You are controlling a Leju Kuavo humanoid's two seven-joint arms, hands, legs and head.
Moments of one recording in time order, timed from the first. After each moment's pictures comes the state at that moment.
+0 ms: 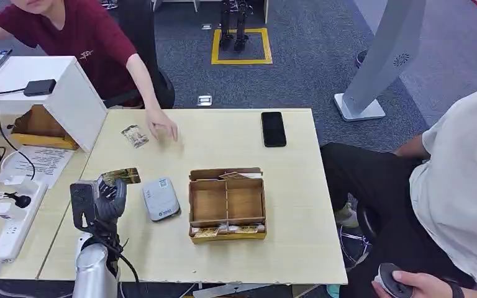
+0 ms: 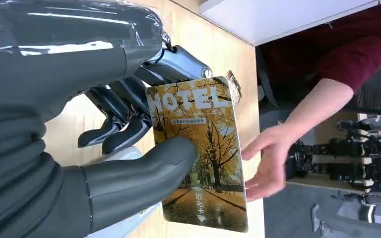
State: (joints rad) left arm -0.21 -0.27 0.43 -1.30 -0.36 -0.05 -0.41; right arm -0.13 0.14 -0.83 -0.22 1.54 -0.04 -0.02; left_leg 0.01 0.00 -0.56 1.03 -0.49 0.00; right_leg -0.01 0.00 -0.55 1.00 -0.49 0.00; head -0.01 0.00
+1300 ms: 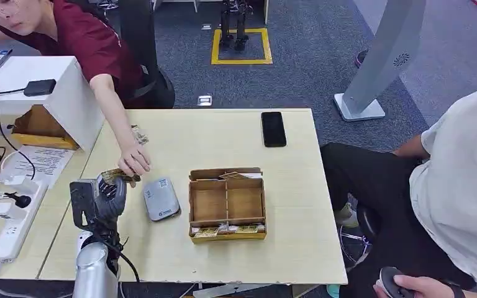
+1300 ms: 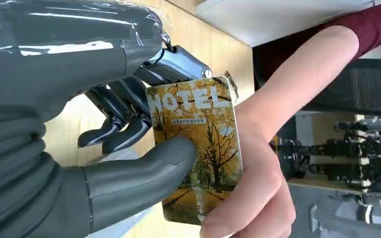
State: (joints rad) left arm -0.21 -0.27 0.43 -1.30 -0.37 -0.04 -0.41; right arm -0.13 0.14 -0.83 -0.22 1.54 -0.03 -0.02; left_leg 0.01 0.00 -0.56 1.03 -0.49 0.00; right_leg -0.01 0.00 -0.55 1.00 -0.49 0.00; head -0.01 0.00
